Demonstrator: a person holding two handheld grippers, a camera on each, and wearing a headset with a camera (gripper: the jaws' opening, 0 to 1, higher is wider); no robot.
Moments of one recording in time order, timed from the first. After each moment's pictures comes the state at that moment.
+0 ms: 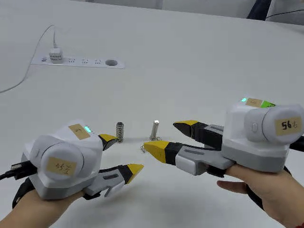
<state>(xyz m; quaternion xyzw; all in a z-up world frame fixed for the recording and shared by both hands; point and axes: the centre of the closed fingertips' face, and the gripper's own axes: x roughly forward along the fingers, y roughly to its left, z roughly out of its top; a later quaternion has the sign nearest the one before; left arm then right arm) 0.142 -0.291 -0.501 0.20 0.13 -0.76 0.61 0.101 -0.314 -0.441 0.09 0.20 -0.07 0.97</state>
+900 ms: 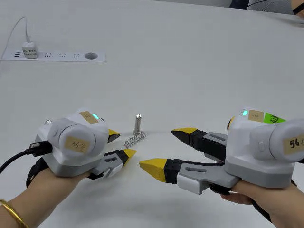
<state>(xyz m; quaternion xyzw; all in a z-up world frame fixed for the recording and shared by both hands) 0.134 -0.333 -0.528 0.23 0.14 -0.76 0.58 0.069 -0.309 -0.457 0.08 0.21 -0.06 0.97</state>
